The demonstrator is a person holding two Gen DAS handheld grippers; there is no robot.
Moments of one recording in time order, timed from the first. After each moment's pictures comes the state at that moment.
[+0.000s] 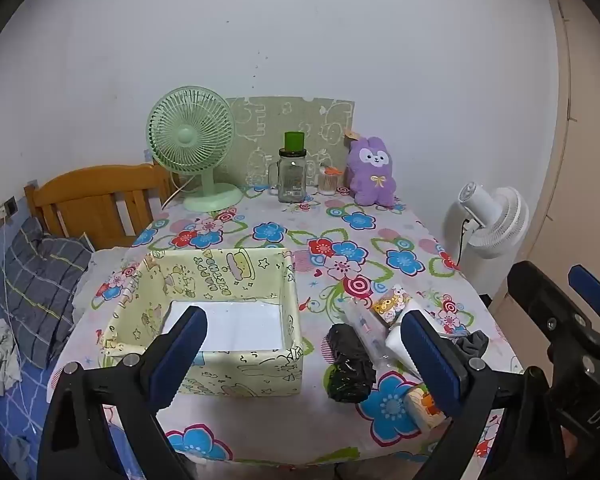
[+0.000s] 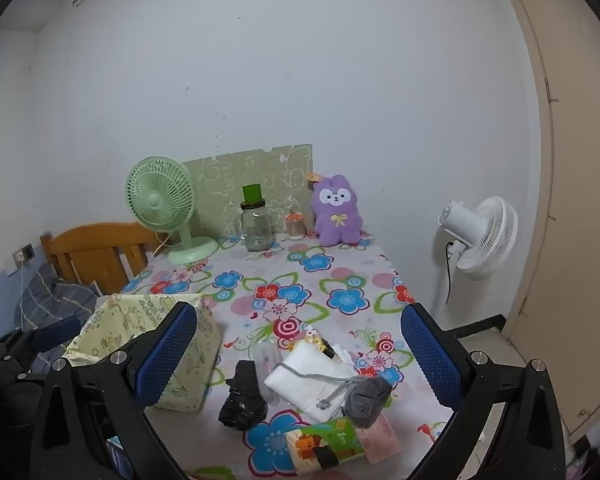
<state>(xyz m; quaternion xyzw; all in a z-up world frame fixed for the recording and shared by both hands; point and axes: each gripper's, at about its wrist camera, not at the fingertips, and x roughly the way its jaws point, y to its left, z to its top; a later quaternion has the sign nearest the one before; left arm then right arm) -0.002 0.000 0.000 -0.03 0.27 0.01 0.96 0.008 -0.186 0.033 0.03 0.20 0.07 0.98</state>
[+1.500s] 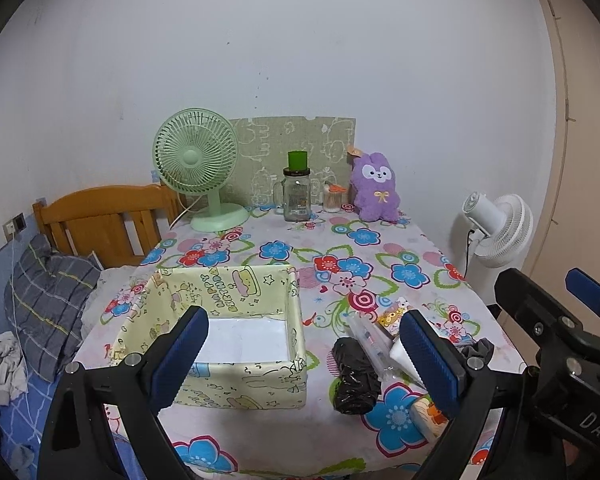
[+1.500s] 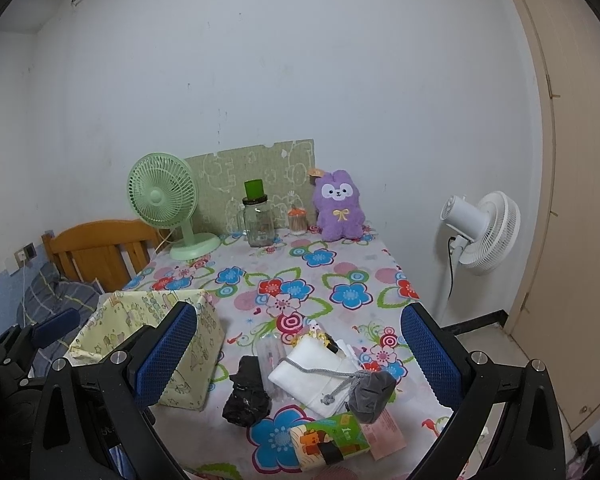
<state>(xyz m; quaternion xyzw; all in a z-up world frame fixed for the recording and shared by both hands) -0.007 -0.008 0.002 -0.01 0.25 0.03 0.97 0.010 -0.186 0.033 0.05 0.21 0.08 0.97</state>
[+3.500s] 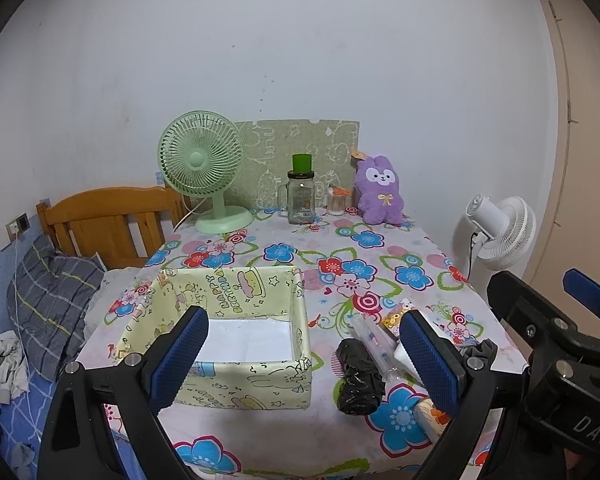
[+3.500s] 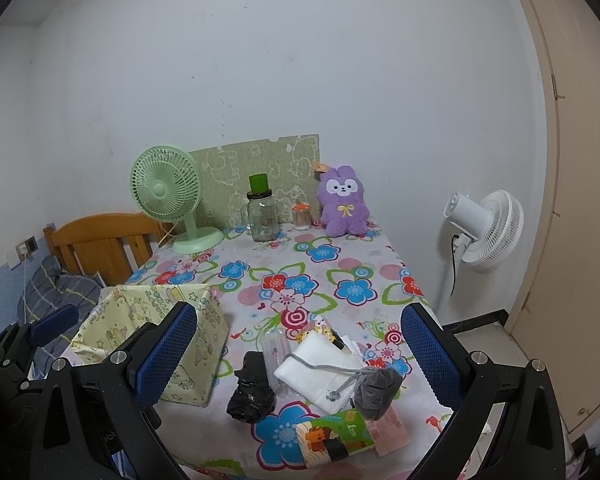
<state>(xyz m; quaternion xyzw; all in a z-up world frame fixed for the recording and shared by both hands) -0.012 -0.006 -0.001 -0.01 0.24 0.03 0.97 0.012 -0.180 0.029 0.04 0.22 0.08 0.97</state>
